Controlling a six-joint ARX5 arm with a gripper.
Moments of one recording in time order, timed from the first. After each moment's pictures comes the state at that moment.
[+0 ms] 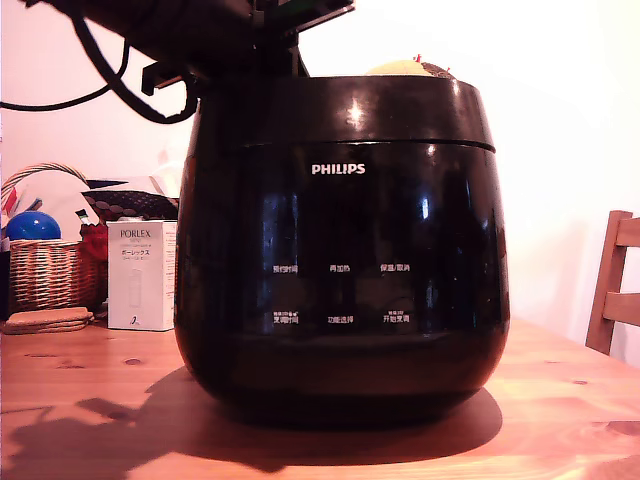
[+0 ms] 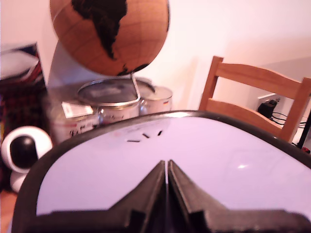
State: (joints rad) arm -0.89 1.39 0.67 0.59 -0.26 -0.14
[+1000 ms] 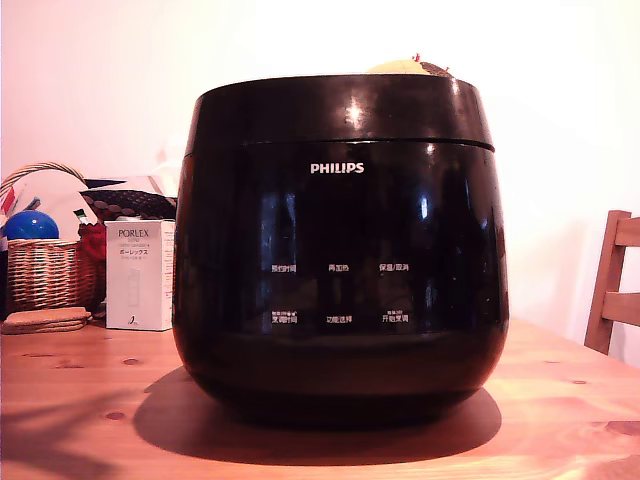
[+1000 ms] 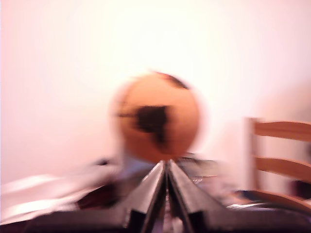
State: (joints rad) arm -0.78 1.03 0.75 0.44 -0.31 0.20
